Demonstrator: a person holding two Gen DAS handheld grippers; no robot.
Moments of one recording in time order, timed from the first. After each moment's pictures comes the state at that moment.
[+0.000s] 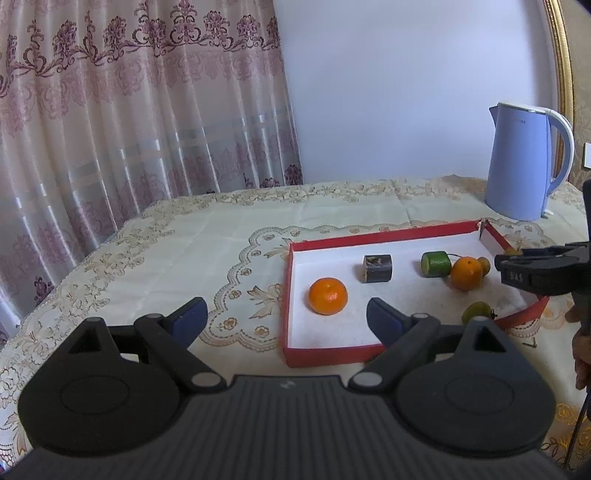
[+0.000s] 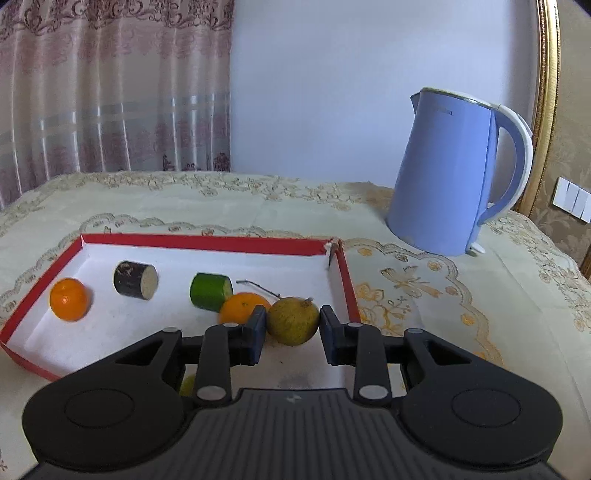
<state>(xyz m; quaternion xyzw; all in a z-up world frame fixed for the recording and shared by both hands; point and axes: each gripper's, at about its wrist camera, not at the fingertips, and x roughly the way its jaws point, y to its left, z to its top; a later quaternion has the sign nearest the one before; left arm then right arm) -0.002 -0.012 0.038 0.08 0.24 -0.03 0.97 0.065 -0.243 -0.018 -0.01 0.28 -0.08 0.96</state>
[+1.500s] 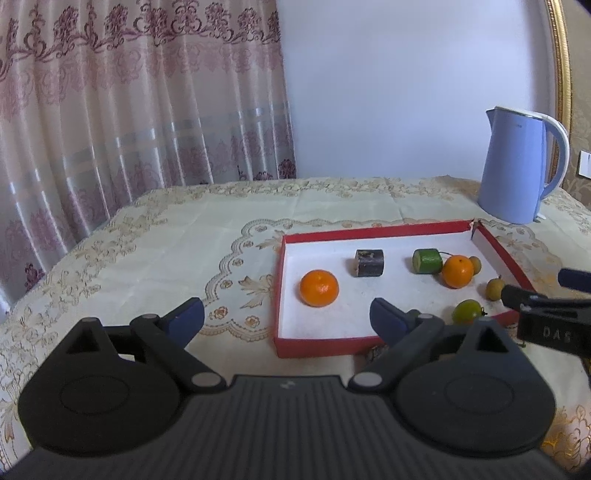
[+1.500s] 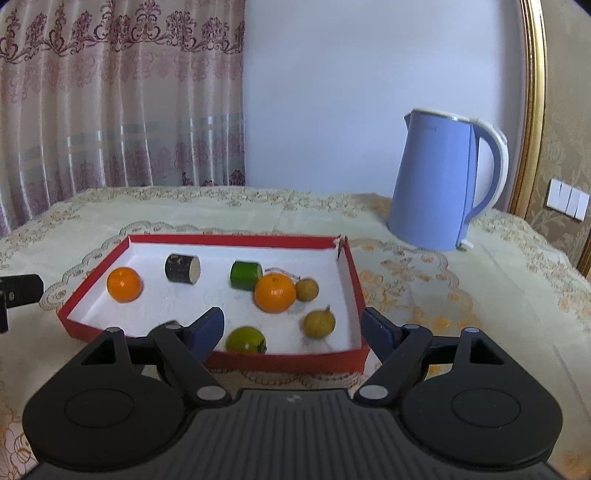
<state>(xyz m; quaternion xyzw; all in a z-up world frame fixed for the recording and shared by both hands) -0.004 -0.008 0.034 0.06 0.25 -0.04 0.97 -0.009 -0.225 -0.004 0.01 0.25 -0.06 0.97</state>
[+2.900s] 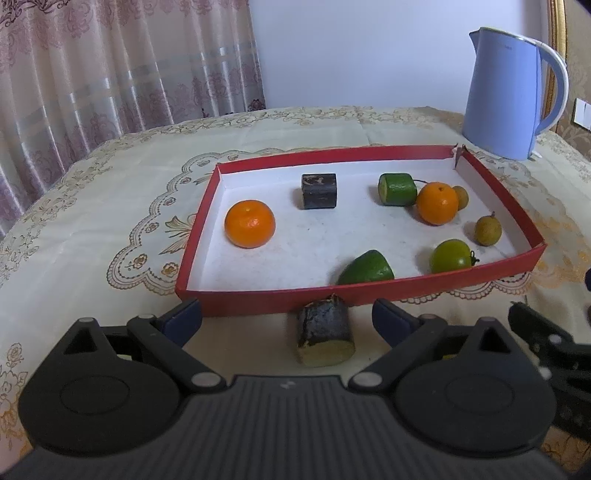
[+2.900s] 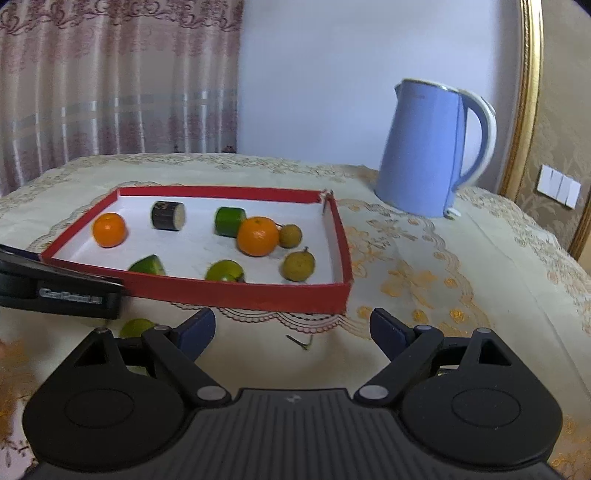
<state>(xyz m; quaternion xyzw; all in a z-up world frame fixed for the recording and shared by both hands) 0.041 -0.067 -0.029 0.08 0.34 -0.06 0.93 -0.028 -0.232 -0.042 -0.01 0.27 -0.08 0.96</state>
